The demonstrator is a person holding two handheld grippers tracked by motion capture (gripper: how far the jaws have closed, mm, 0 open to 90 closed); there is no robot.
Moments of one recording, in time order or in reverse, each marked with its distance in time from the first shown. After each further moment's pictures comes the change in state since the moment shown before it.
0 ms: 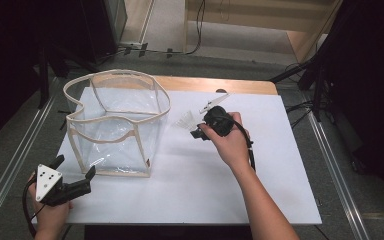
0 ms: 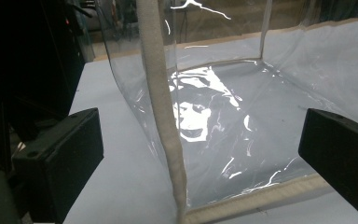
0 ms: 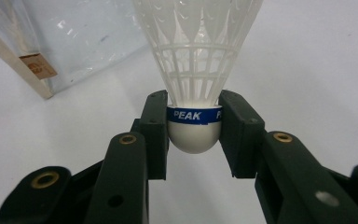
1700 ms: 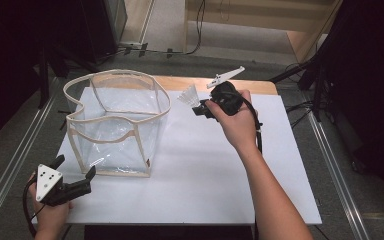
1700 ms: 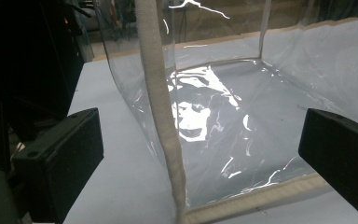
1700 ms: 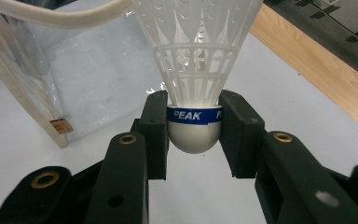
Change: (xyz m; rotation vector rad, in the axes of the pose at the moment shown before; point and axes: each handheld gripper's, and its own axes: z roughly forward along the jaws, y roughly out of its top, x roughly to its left) left arm 0.000 0.000 0.000 0.000 -0.005 0.003; right arm -0.007 0.042 -0.057 -0.138 -0.032 -0.010
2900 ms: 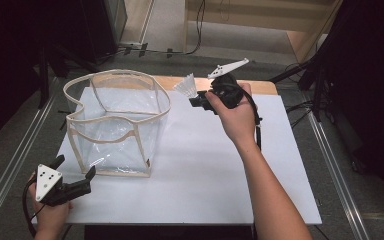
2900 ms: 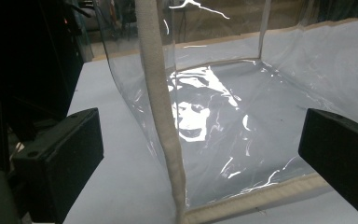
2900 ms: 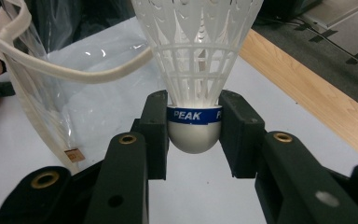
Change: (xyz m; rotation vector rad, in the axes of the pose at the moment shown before) left arm 0.000 0.000 0.000 0.000 -0.001 -0.003; right arm 0.001 0.016 -0.011 -0.094 0.020 0.015
